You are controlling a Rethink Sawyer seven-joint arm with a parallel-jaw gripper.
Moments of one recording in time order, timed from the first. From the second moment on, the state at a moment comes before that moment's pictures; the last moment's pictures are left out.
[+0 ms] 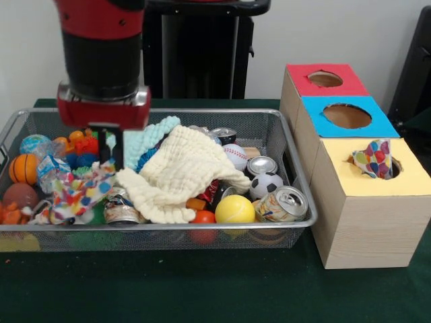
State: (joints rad) arm -0.61 -0.58 0.40 1.29 -0.52 0.91 1.64
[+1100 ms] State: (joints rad) arm -0.44 -0.80 0.21 1.36 -0.32 1.01 1.65
